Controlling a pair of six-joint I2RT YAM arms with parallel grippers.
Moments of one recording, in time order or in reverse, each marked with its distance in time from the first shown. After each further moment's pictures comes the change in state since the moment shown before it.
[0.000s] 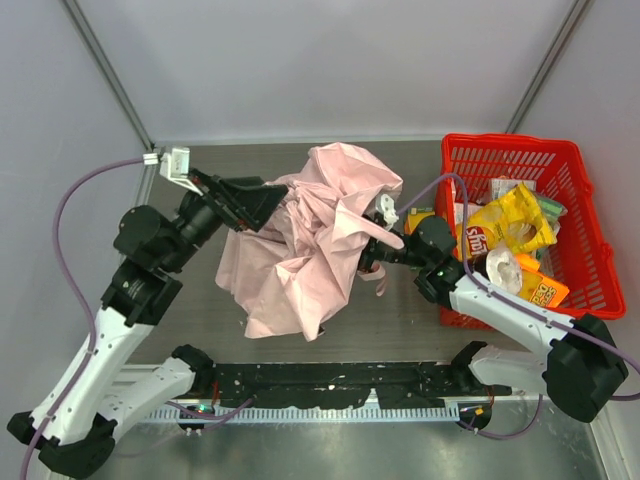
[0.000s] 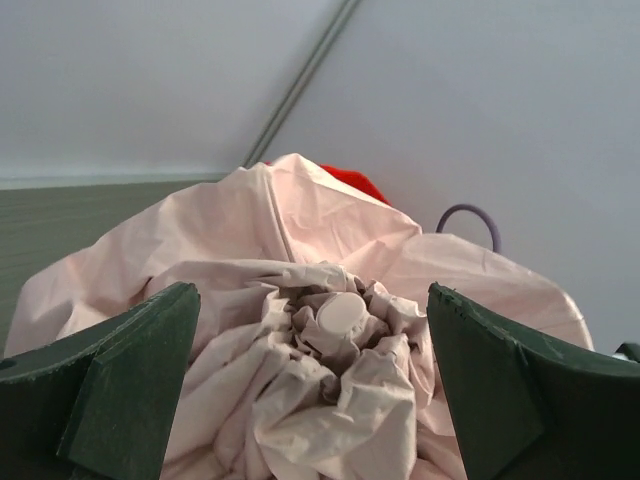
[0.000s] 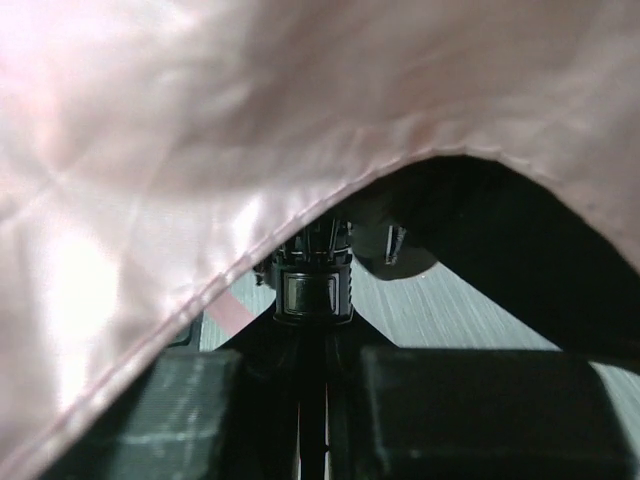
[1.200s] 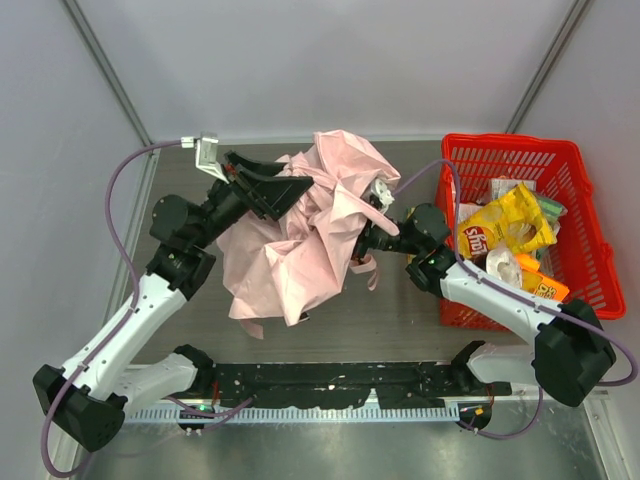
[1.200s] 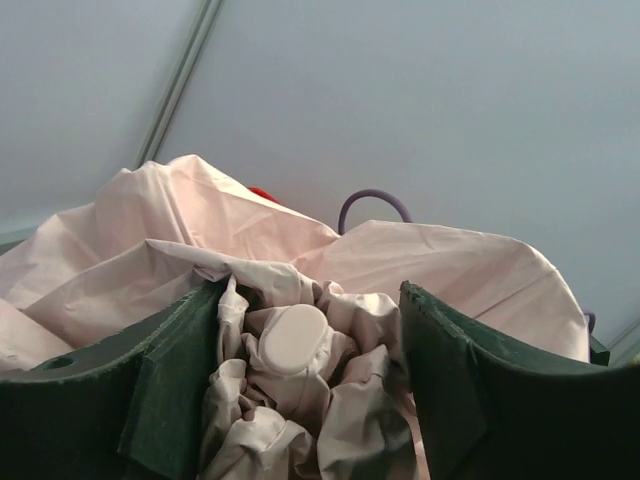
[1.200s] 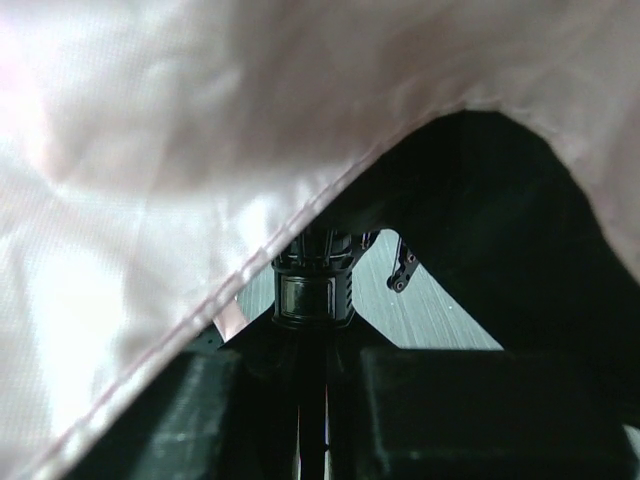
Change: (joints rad) left arm 0.003 0.223 -0.110 0.546 0.279 -0.093; right arm 0.000 0.094 0.092 0.066 -0.047 0.131
